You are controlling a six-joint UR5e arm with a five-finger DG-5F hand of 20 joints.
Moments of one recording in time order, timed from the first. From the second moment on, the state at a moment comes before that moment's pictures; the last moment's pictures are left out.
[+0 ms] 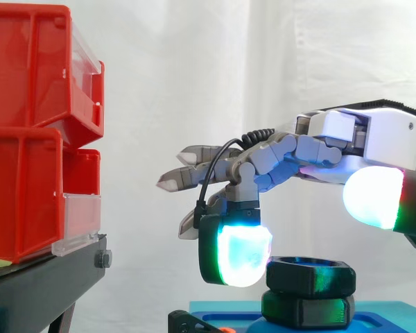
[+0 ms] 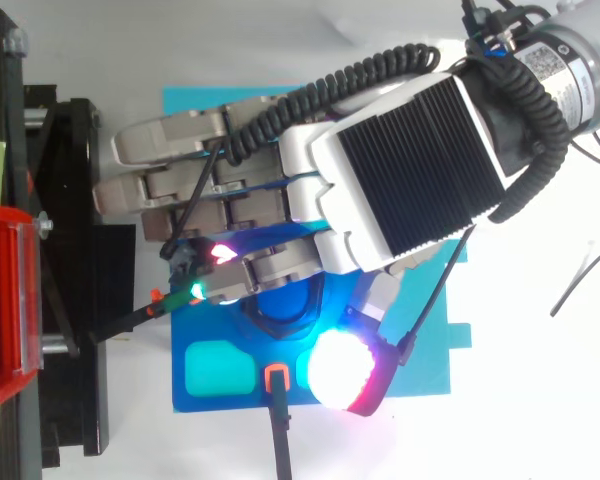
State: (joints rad) arm -0.07 -2.34 -1.13 -2.63 -2.16 -1.57
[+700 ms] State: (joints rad) arm -0.09 -2.34 -1.12 -2.58 -2.22 -1.54
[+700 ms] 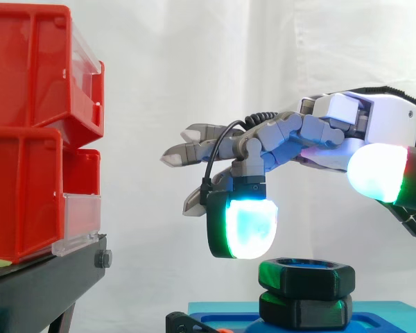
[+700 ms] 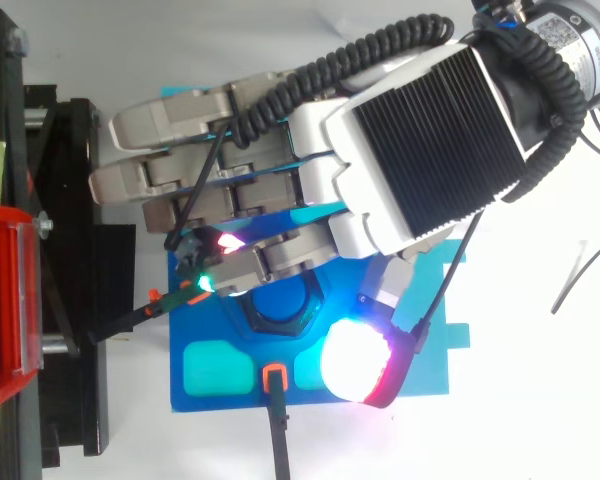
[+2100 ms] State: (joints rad) arm 0.02 -2.37 -1.08 -2.61 -2.11 -1.53
